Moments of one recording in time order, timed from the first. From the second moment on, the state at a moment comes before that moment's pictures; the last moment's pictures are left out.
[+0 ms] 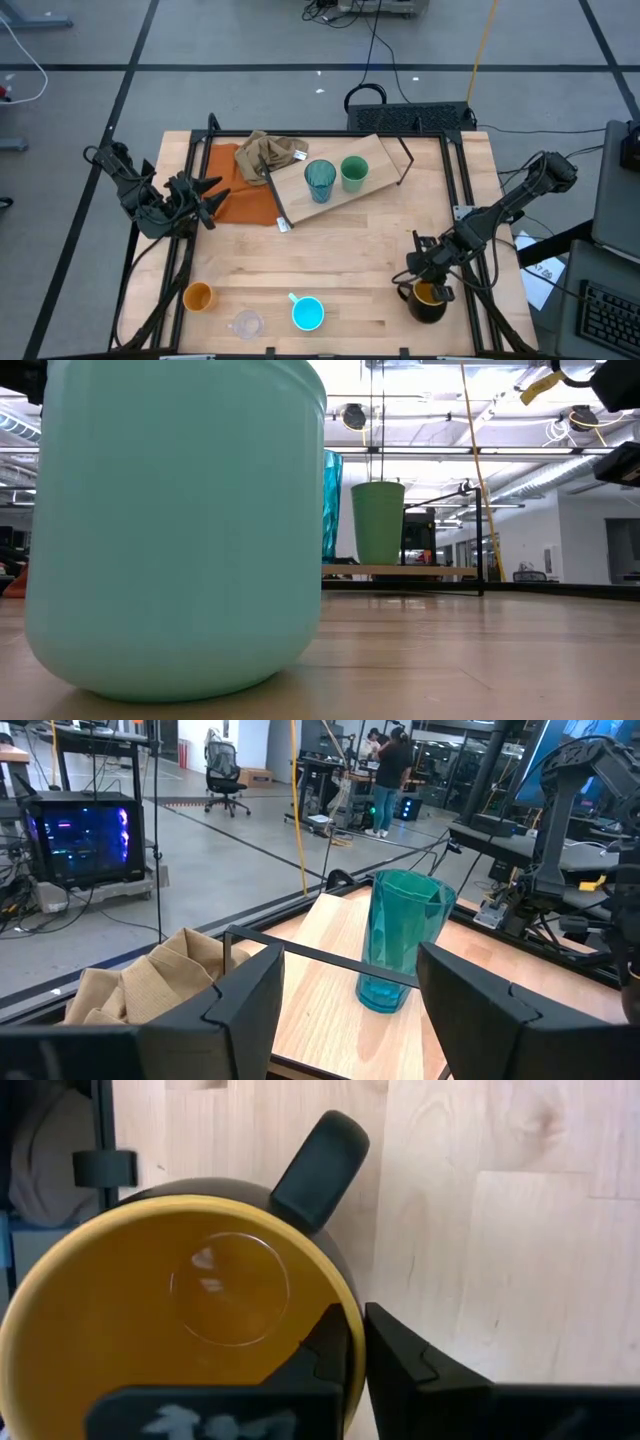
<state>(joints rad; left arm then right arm) -0.79 0.37 0.48 -0.58 -1.35 -0.66 0.61 1.17 0.72 -0.76 -0.20 0.63</state>
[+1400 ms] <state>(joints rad) -0.79 0.37 0.48 -0.58 -1.23 -0.64 -0.25 1.28 1.42 -1.25 0.09 -0.02</state>
